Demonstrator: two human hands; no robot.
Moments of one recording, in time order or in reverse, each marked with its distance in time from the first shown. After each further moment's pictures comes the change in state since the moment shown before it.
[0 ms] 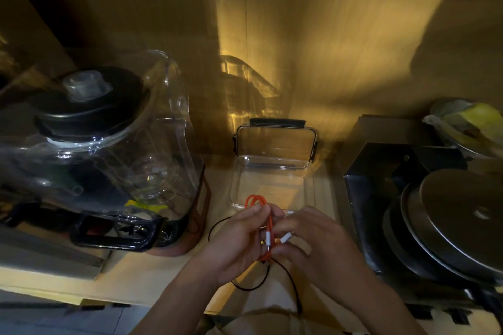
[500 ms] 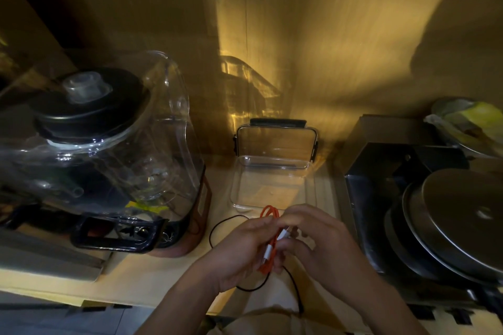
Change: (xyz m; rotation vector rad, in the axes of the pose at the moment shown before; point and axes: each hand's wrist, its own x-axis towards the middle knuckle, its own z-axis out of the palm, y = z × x) left_hand -0.008 -0.001 0.008 0.217 -0.019 -0.081; right_hand 0.001 0.009 0.003 0.114 0.044 0.025
